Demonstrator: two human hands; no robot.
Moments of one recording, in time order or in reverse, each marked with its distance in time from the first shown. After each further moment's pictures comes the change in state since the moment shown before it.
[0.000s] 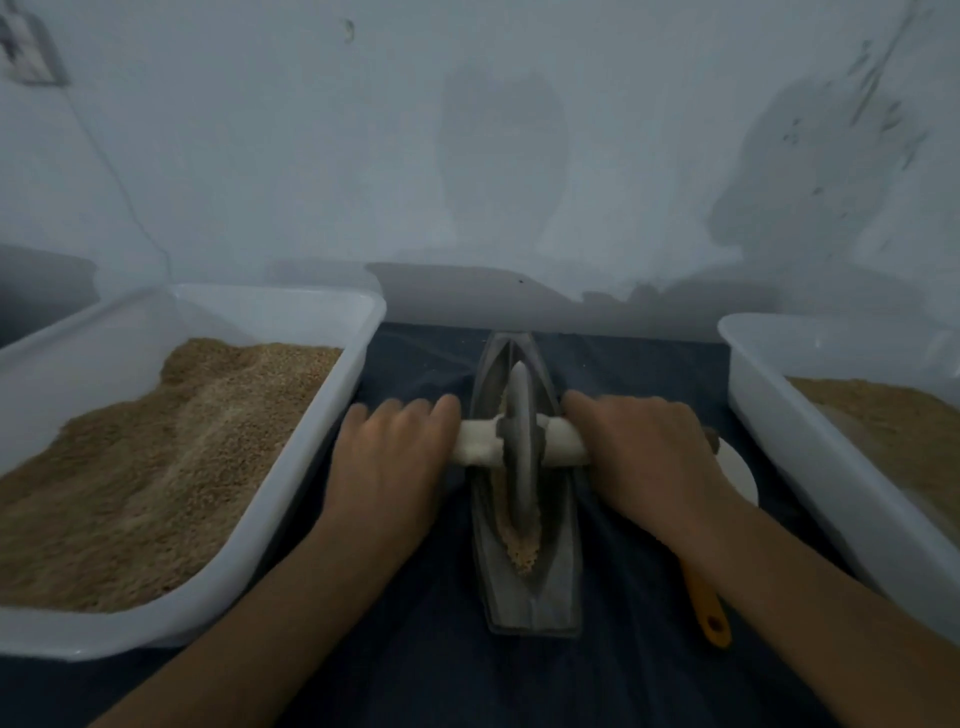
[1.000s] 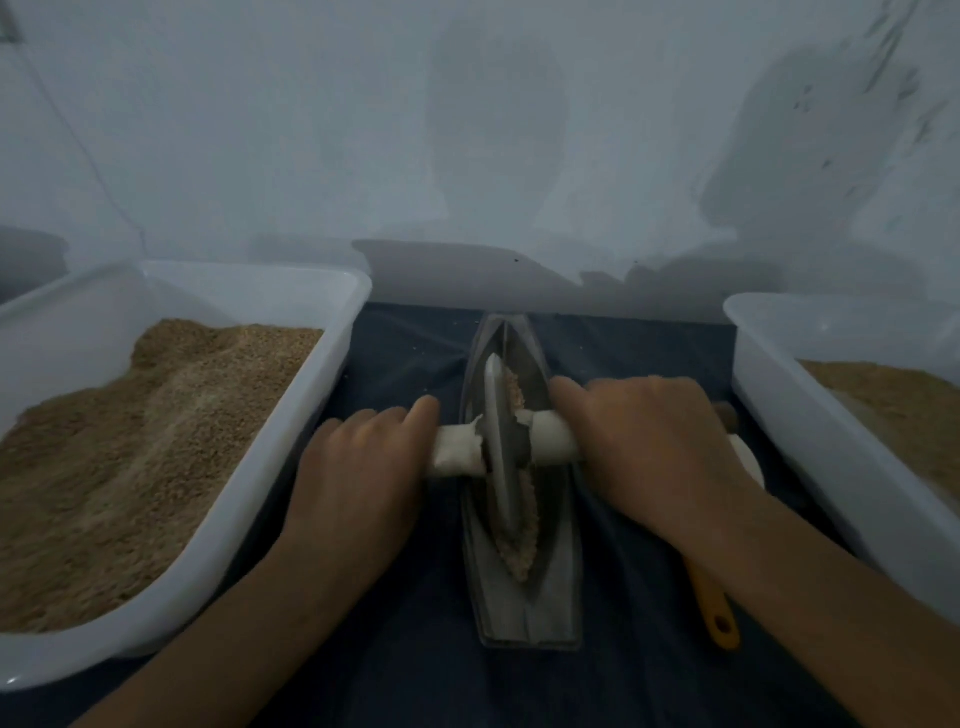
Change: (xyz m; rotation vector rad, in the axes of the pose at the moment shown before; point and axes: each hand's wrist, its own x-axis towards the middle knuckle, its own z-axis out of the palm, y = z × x) left_hand -0.014 -0.006 0.001 -0.028 -0.056 0.000; right_hand -0.001 -0.002 -0.012 -0.075 0.115 -0.119
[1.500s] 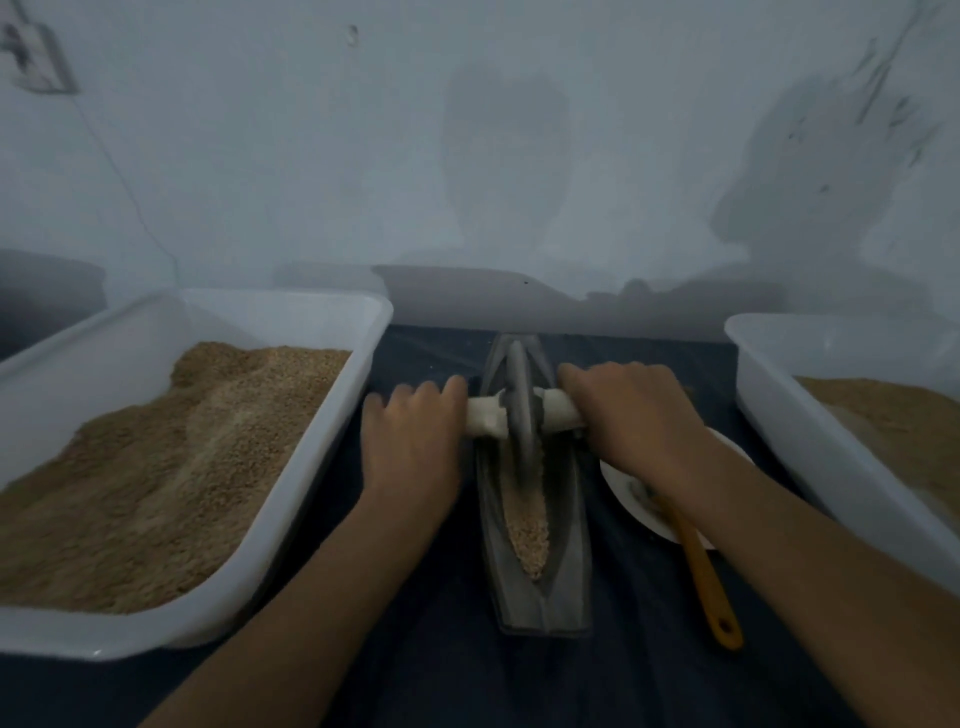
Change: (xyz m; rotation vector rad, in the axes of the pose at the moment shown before) left_hand 0.041 0.017 0.002 0.037 -0.026 -0.184; right_hand 0.039 0.012 0.015 0.022 -0.203 0.119
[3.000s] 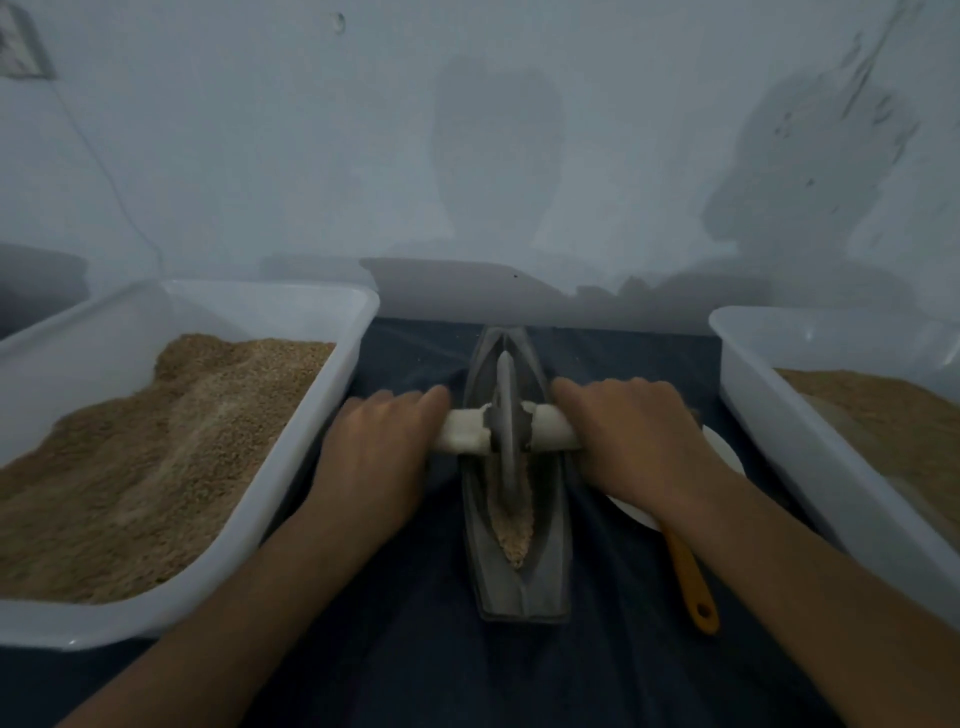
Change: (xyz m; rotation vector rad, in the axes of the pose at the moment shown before) left_hand -0.018 -0.027 -0.002 -0.089 -0.014 0.199; right_hand -0.032 -0.005 -0.001 0.010 0.122 -0.060
